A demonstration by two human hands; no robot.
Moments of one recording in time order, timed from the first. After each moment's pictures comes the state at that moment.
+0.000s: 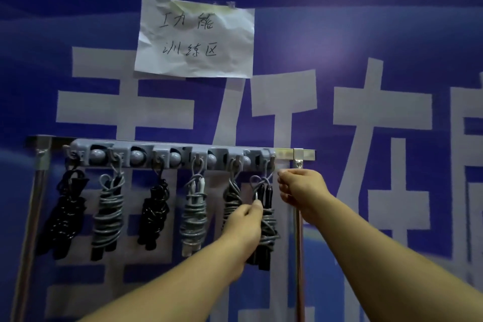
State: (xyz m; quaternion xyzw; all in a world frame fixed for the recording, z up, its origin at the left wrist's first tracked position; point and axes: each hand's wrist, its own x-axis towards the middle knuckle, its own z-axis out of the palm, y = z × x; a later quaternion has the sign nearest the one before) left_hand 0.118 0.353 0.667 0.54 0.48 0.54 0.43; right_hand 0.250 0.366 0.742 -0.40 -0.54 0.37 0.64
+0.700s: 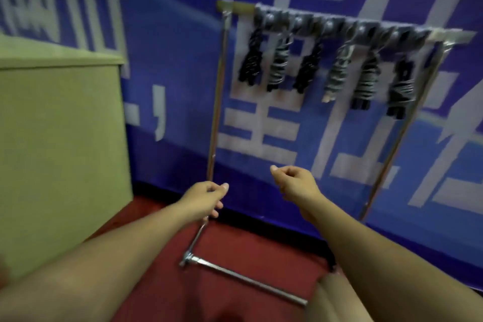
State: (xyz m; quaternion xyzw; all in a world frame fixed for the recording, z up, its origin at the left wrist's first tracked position) left_hand -0.152 0.051 0.437 0.43 0.71 0.42 0.36; right_hand 0.055 0.146 0.487 -0.45 -0.67 0.46 0.37
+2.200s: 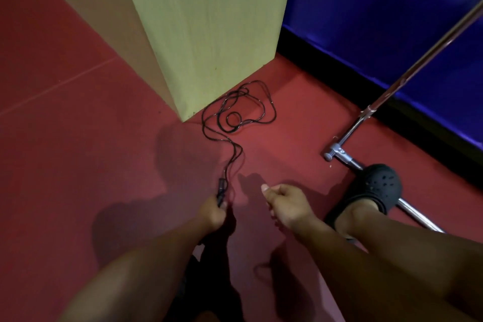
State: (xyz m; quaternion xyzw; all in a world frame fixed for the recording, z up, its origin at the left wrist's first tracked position) left_hand -0.353 -0.185 0.016 0.08 0.87 0.24 0.41; right_hand -0.236 -0.033 0.081 -0.47 -0.68 0.56 -0.03
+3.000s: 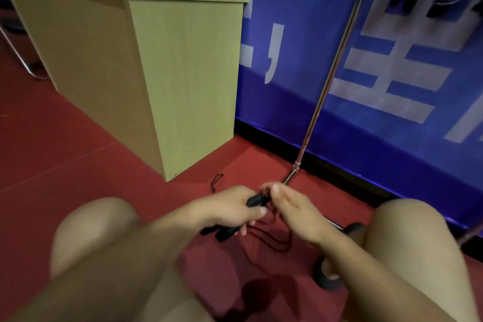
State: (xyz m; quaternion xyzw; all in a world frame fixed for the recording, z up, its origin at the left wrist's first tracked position) left_hand -0.195 -0.199 0.358 0.49 0.73 0.26 0.41; right_hand -0.057 -0.076 0.328 -0.16 -0.87 0.44 0.15
